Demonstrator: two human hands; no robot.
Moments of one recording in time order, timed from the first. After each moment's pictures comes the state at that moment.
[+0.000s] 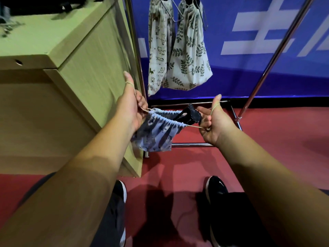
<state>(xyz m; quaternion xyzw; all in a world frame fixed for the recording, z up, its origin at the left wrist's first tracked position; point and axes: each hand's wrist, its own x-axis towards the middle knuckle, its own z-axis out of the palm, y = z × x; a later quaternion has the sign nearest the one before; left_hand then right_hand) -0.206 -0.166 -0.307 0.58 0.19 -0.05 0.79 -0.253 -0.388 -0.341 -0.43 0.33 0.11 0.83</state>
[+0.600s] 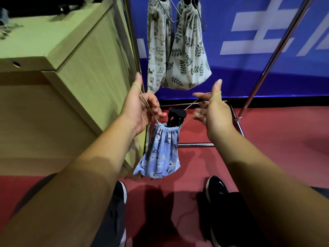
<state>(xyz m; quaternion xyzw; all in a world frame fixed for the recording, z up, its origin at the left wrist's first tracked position) -0.210 -0.172 -0.316 0.60 0.05 -0.17 0.78 -0.249 -0.378 -0.329 -0.57 0.26 -0.05 0.77</state>
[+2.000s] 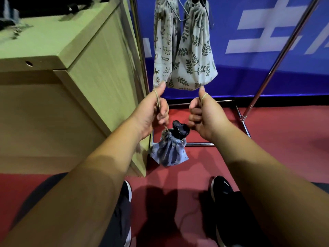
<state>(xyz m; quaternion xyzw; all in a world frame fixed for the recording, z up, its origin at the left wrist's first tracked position) -0.218 -0.171 -0.325 0.63 -0.04 -0.23 0.74 -0.240 -0.352 -0.337 -0.52 0.22 0.10 0.82</state>
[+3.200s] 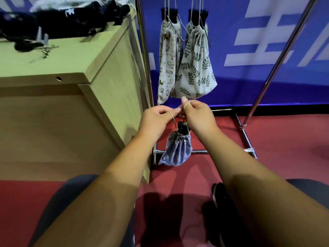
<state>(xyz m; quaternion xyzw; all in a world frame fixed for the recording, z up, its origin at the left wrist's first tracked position) -0.227 -0.172 -0.338 0.77 -0.02 0.00 0.63 -0.248 -0.324 -0.319 -0.81 0.11 -0.07 0.58</state>
